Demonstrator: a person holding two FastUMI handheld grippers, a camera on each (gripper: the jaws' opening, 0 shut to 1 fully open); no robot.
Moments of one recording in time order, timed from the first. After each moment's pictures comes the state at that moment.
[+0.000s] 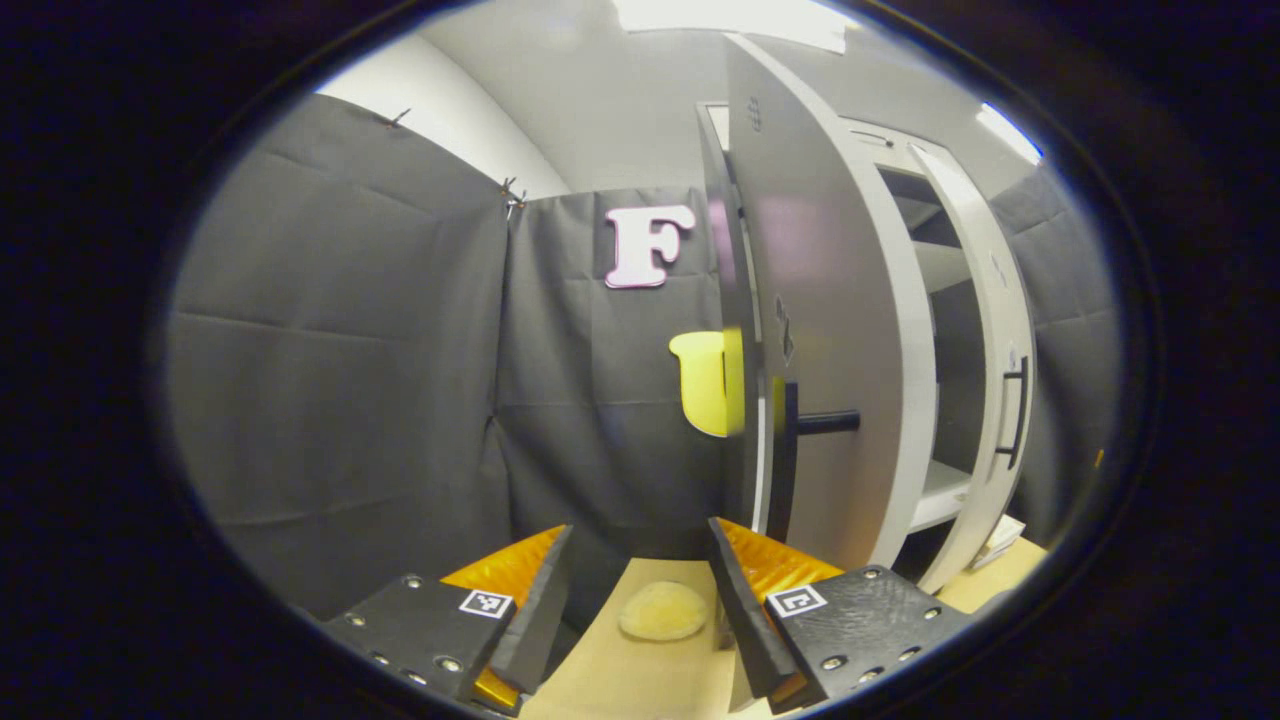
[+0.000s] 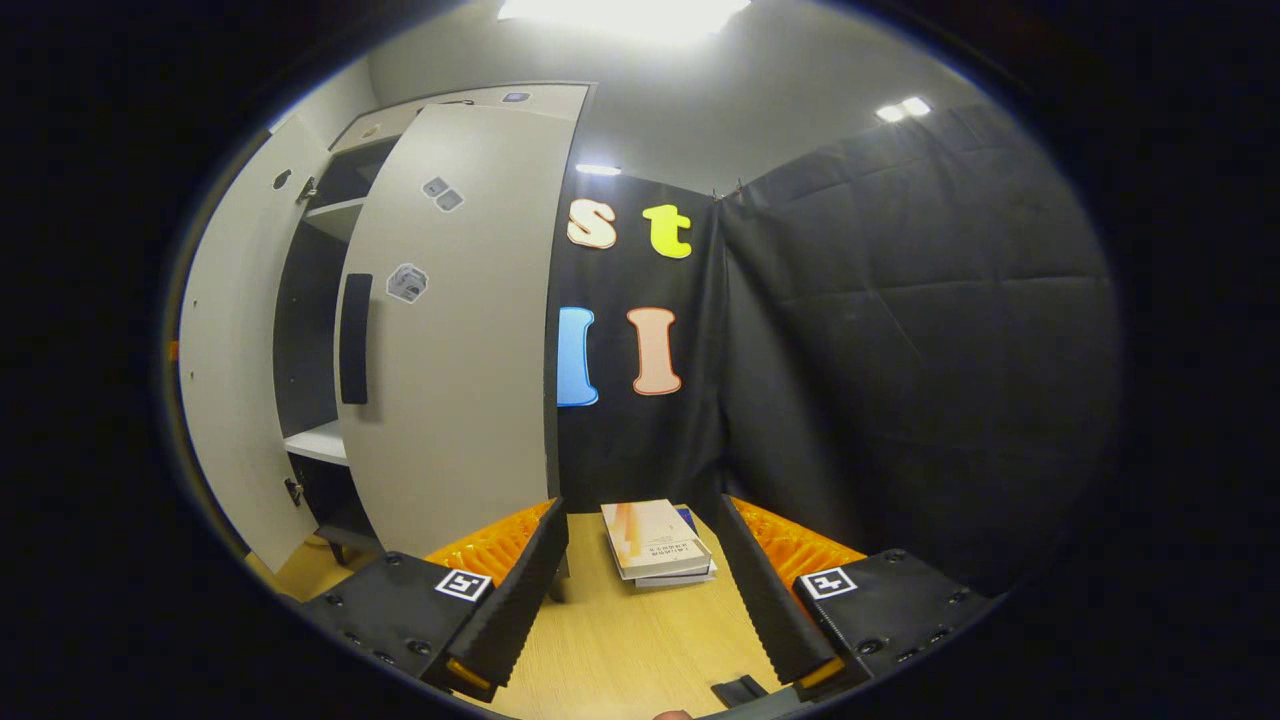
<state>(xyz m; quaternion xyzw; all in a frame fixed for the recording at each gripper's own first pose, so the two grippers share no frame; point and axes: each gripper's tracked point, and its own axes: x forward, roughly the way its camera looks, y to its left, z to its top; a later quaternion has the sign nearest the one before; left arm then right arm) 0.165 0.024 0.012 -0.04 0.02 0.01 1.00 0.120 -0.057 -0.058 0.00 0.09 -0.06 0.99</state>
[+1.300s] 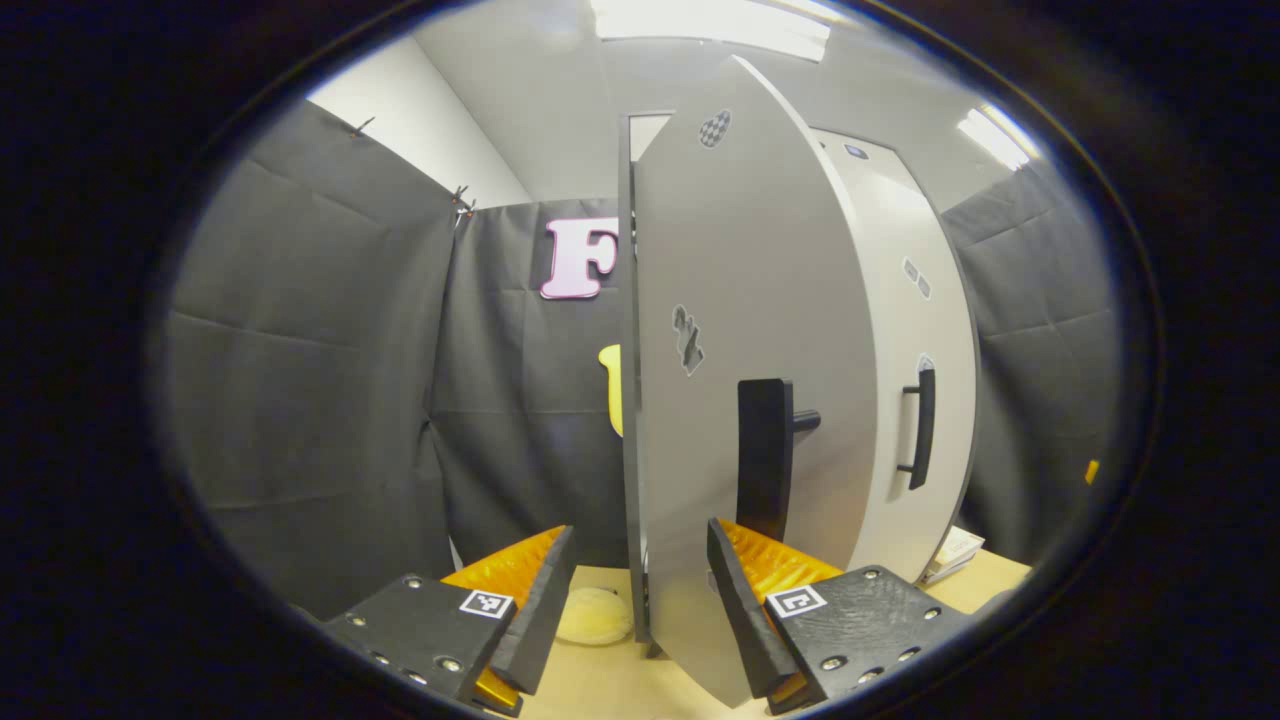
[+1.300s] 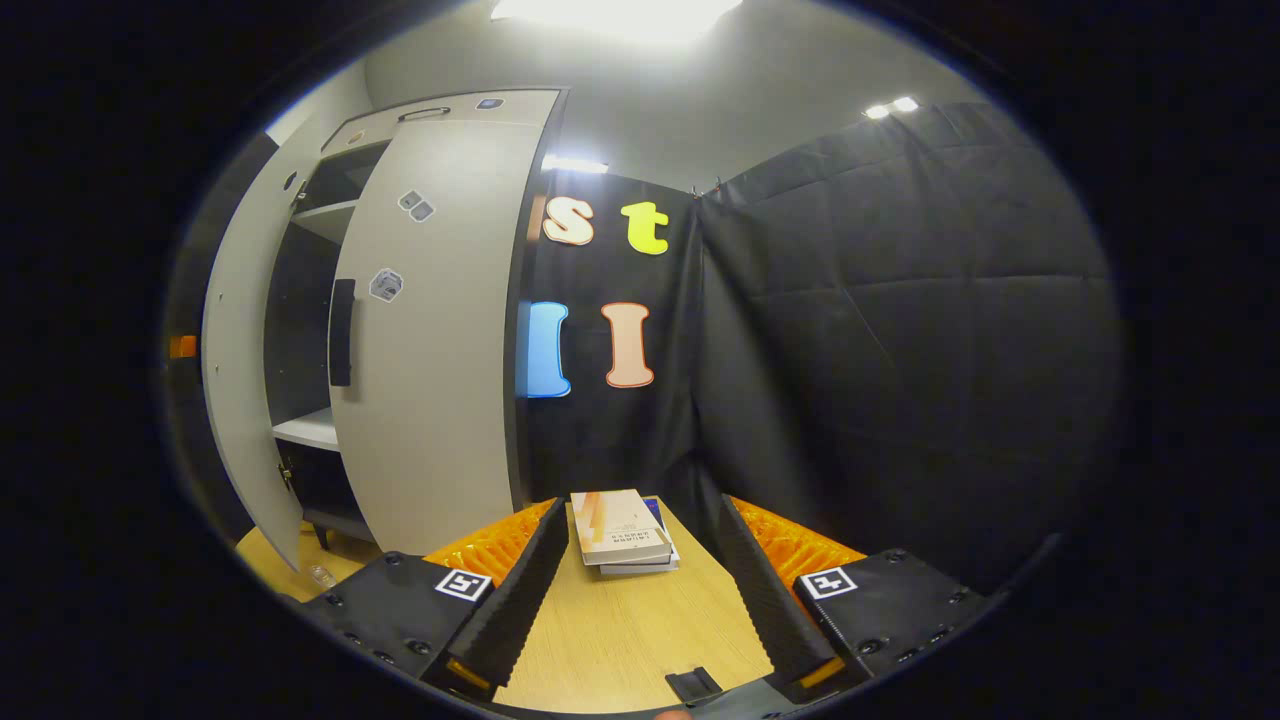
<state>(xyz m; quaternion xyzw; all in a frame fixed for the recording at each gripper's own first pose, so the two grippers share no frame) 0.162 -0.090 0.029 -0.05 -0.01 -0.07 1.00 0.078 -0.107 -0.057 -0.01 0.10 -0.08 0.99</state>
